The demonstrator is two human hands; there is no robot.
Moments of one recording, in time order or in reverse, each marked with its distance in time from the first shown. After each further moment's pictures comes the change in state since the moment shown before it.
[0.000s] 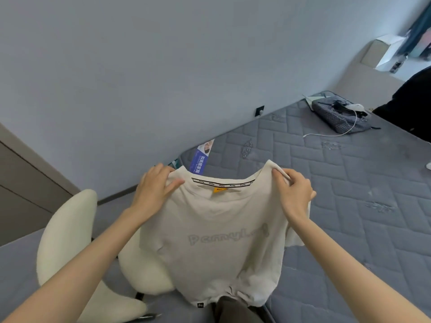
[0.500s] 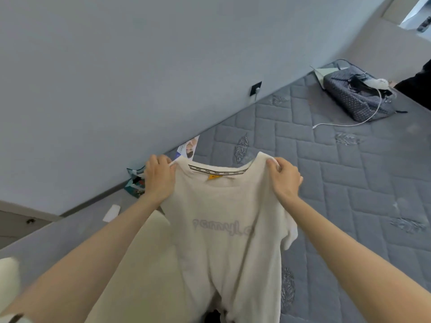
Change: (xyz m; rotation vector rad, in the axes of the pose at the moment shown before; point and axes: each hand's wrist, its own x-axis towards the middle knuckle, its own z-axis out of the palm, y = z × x) left_hand 0.267 -0.035 0.191 -0.042 -0.108 -0.334; right_hand 0.246 0.071 0.172 -0.172 -0.164 0.179
